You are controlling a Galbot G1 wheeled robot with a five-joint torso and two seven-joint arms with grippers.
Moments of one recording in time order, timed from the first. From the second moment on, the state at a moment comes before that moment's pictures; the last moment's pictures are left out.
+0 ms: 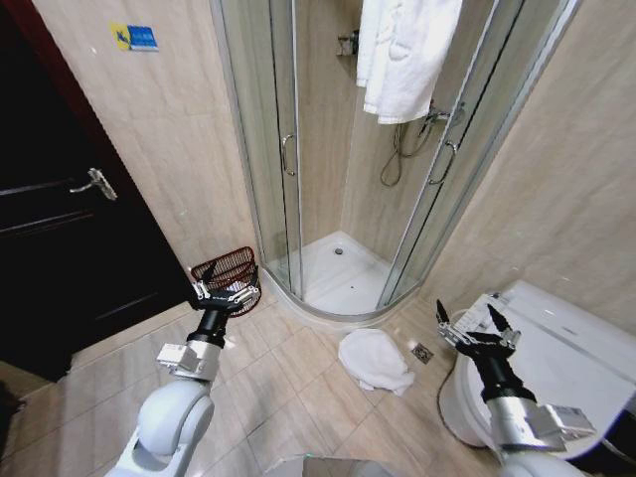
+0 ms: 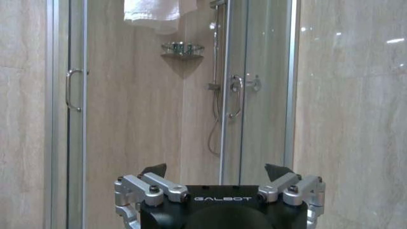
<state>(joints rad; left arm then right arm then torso) 1.59 -1.24 -0.55 -2.39 -0.25 0.04 -0.13 -1.90 1.40 0.80 2.50 0.29 -0.04 0.05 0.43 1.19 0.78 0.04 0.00</state>
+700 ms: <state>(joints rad) 1.60 -1.24 -0.54 -2.40 -0.25 0.04 -0.13 -1.89 1.41 0.80 2.50 0.29 -0.08 0.07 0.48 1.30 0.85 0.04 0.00</state>
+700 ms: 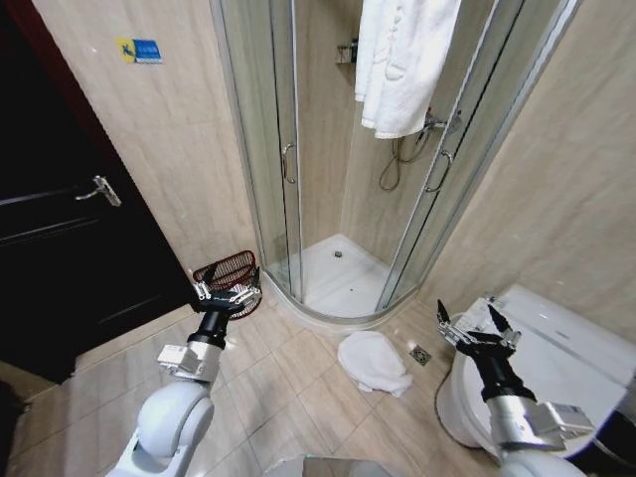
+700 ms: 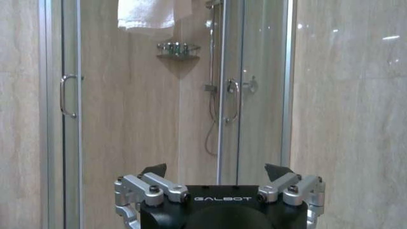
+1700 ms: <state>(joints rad) 1.69 -1.23 -0.52 -2.35 -0.27 -0.18 -0.08 -1.57 1.03 0.96 2.50 0.59 -0.08 0.15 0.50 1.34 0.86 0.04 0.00</state>
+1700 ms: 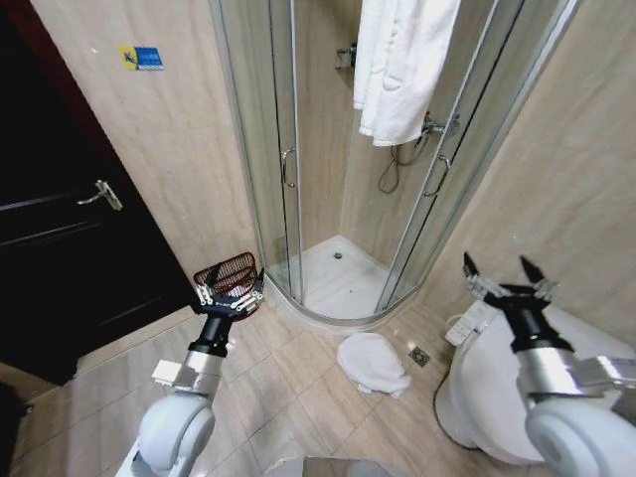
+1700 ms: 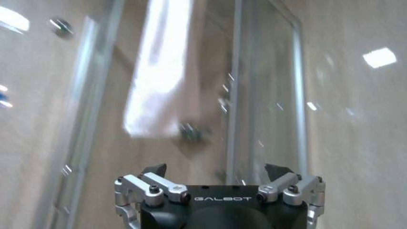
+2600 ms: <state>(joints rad) 1.62 -1.27 -0.52 -2.26 -0.23 -0.22 -0.11 -0.26 0.67 0.30 1.85 0.78 -0.23 0.08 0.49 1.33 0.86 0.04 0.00</state>
